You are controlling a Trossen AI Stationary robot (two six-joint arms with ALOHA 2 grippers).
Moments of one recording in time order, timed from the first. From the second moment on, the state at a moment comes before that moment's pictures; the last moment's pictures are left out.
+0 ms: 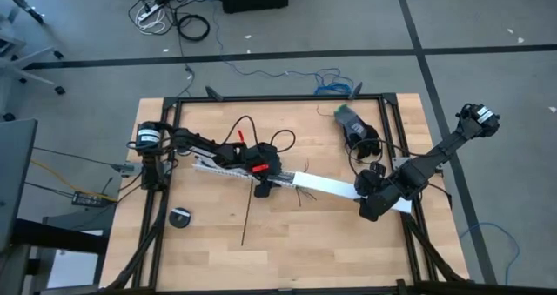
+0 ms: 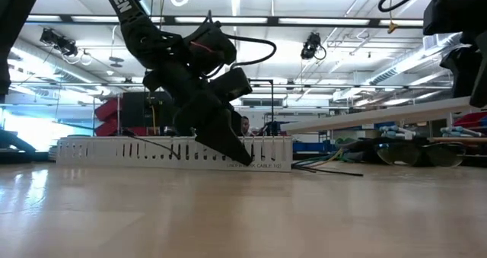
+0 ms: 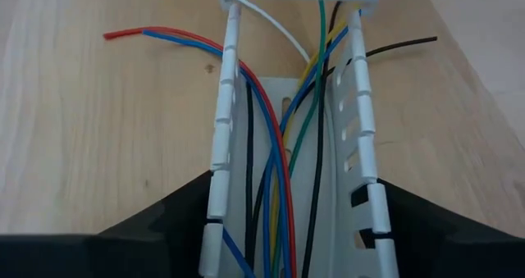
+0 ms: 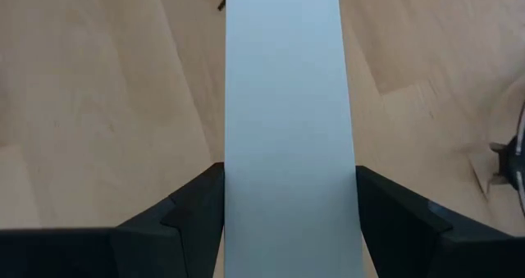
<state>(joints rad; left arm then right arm) 0.11 1.88 0.89 0.21 0.21 0.20 0.63 1.05 0.67 -0.84 0.39 0.90</state>
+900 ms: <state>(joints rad) 0.11 1.89 0.88 0.27 0.26 0.15 0.67 1.05 0.67 -0.82 0.39 0.97</state>
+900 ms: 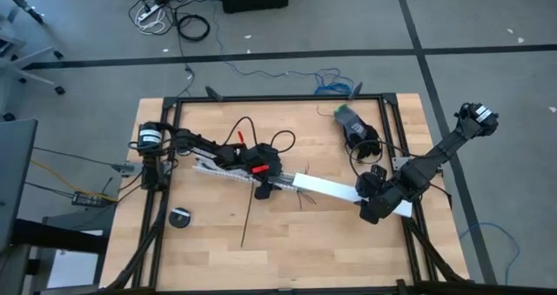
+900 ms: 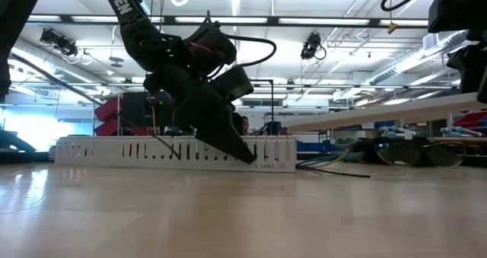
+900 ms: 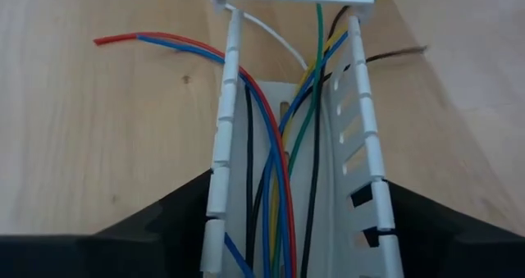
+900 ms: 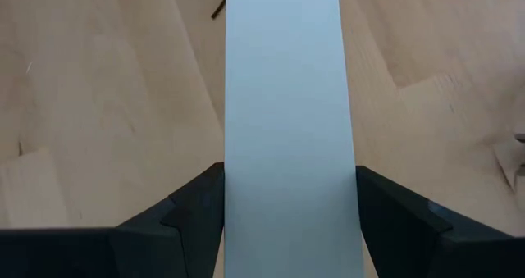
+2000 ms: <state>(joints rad) 0.06 1.90 0.89 0.43 0.20 0.17 0.67 1.05 0.67 -0.82 0.40 0.98</state>
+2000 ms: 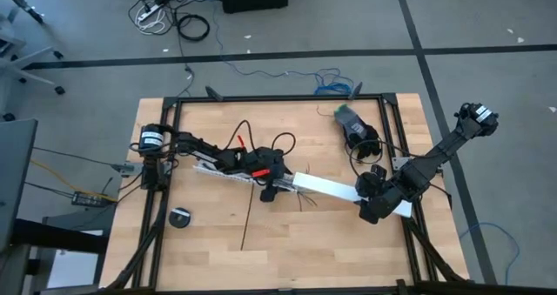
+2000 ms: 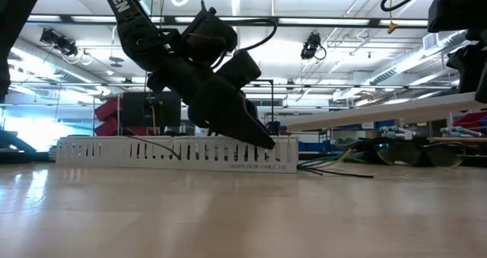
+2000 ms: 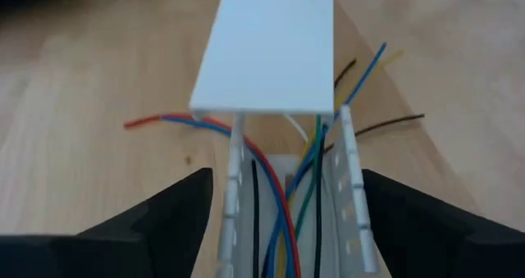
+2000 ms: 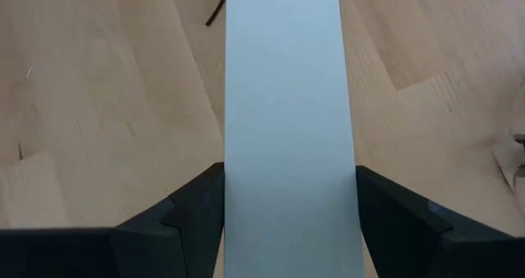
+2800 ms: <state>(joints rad) -0.01 1.90 0.89 0.51 0.02 0.19 0.67 1.05 0.67 -0.82 0.40 0.97</state>
